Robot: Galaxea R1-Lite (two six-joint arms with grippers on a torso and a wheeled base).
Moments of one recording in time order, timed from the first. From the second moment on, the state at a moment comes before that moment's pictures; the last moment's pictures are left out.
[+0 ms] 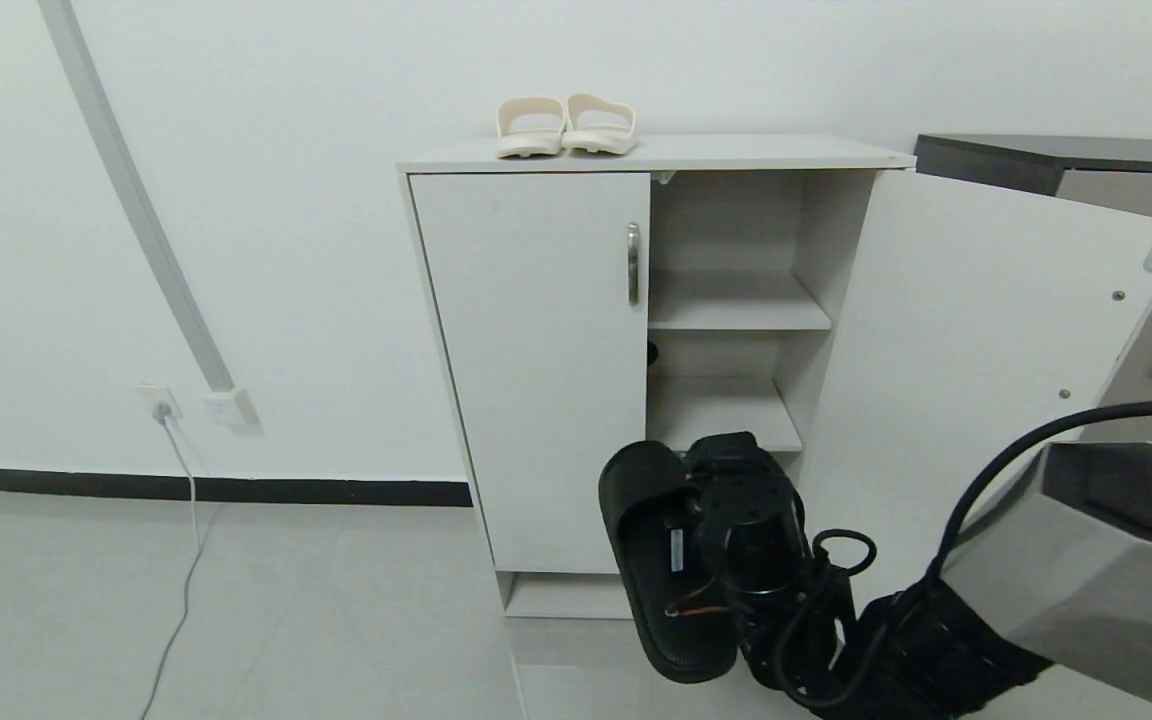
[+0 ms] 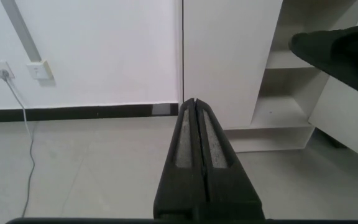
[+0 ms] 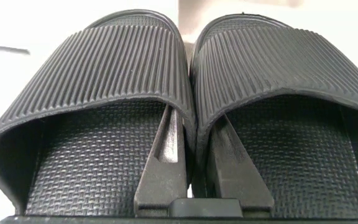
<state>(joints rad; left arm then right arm) 0.00 0.00 0.00 0.01 -0.02 0.02 0.84 2.17 -0.89 -0.99 -0.70 0.21</state>
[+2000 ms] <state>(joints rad) 0.00 0.00 0.00 0.01 -0.02 0.02 0.80 2.38 -1.02 -1.00 -0.79 0.21</state>
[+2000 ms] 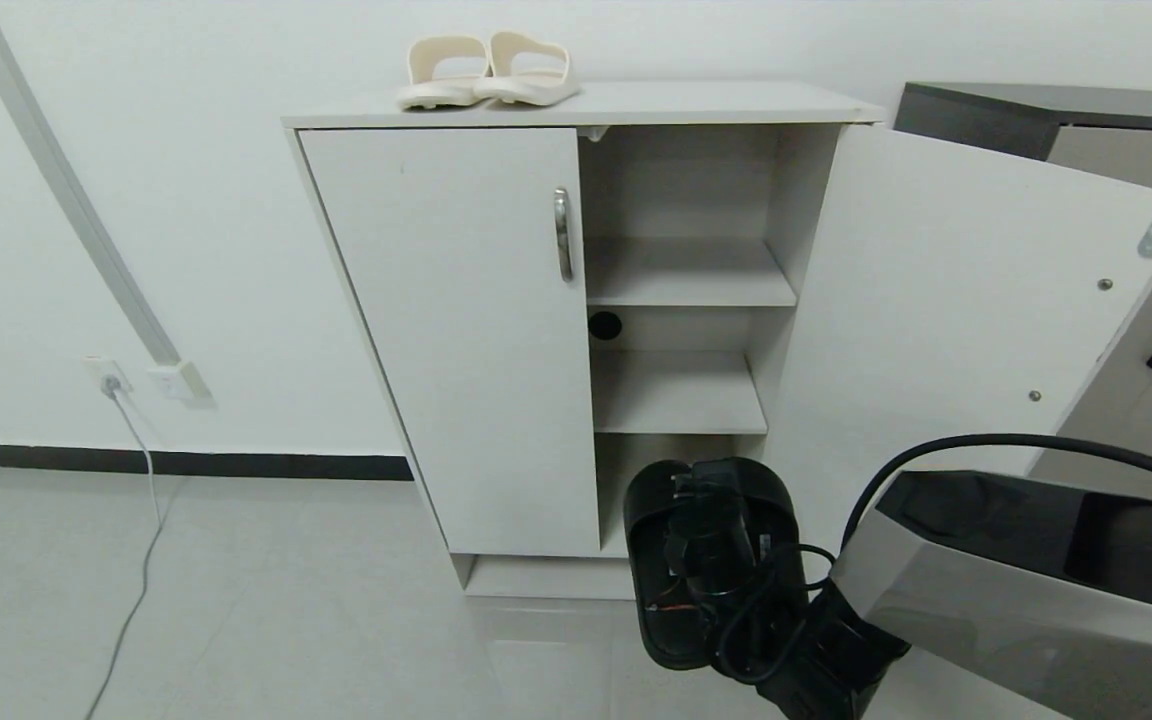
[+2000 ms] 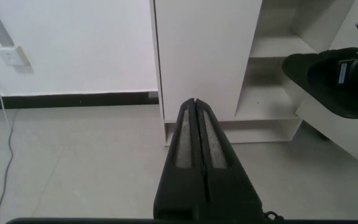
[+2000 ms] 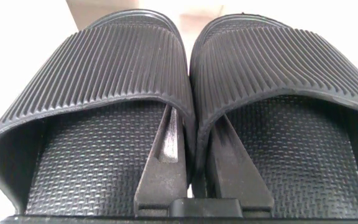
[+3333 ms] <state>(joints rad) 0.00 0.00 0.00 0.01 -0.02 0.02 0.72 2.51 -0.99 -1.49 -0.79 -0.09</state>
